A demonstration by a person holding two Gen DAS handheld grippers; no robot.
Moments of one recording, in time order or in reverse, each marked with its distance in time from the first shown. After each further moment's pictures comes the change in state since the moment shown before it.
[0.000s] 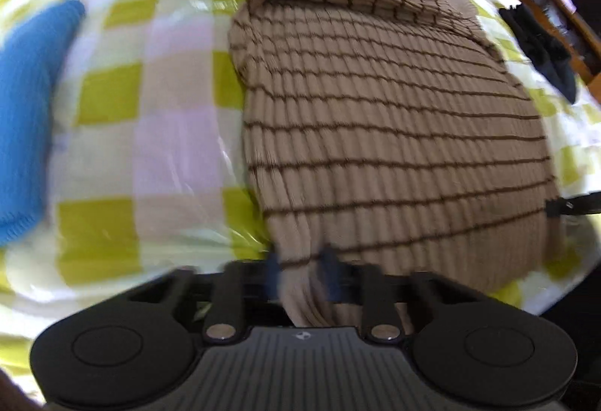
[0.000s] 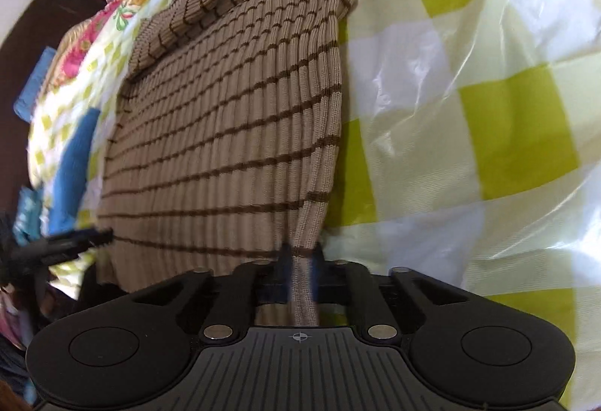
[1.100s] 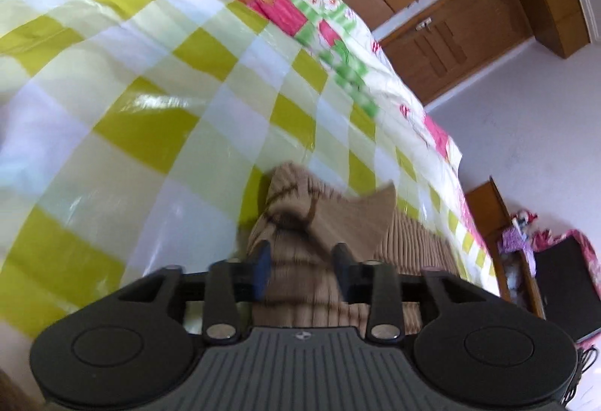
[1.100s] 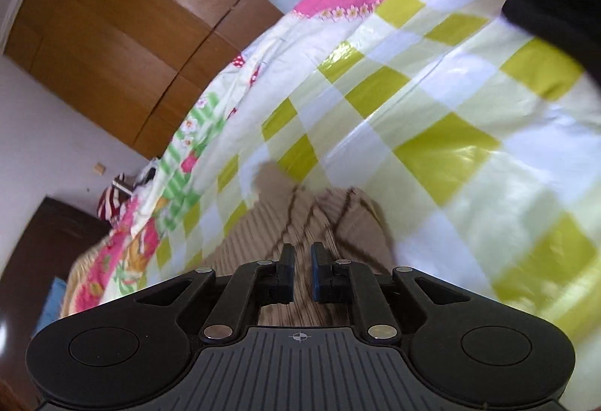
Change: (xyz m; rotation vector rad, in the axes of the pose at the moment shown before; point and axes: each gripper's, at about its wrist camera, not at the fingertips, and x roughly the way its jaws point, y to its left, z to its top) left arm 0.063 0.115 0.203 -0.488 -0.443 -0.281; right arm 0.021 -0.001 0.236 0.205 -0.601 0.072
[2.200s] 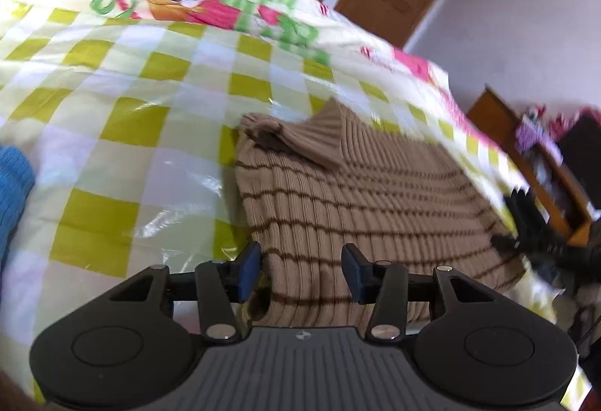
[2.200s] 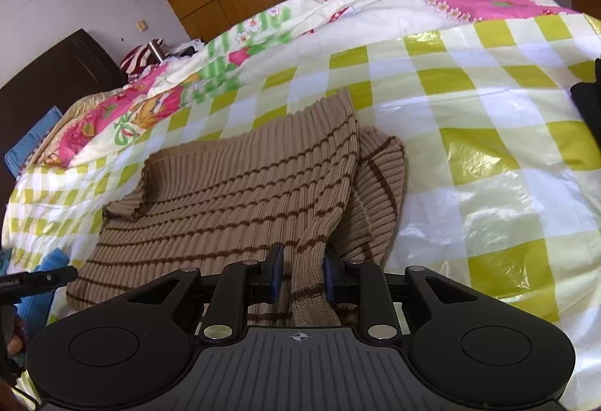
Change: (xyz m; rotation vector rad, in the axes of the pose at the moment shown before) left arm -0.041 -0.045 -0.055 0.381 0.054 0.095; right arm -0.012 0.033 -0.029 -0.472 0.203 -0.015
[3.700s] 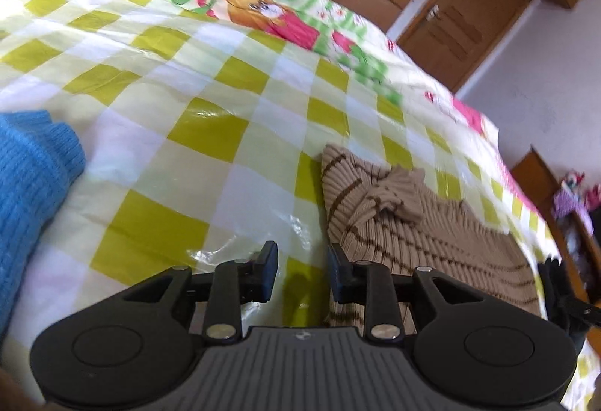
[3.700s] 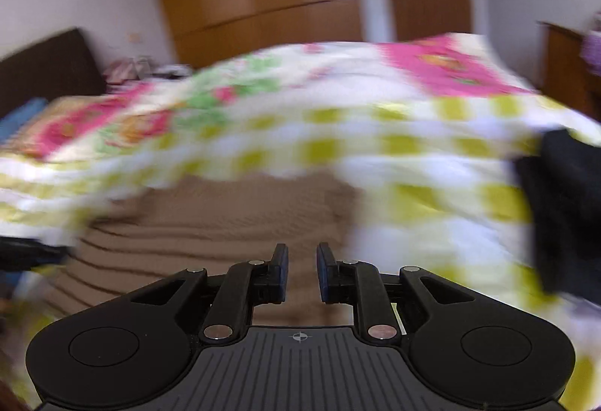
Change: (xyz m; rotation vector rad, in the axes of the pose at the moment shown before) left arm 0.007 0.047 0.005 -0.226 -0.135 0.101; right arm -0.058 0.038 -0.010 -0.145 -0.146 -0.098
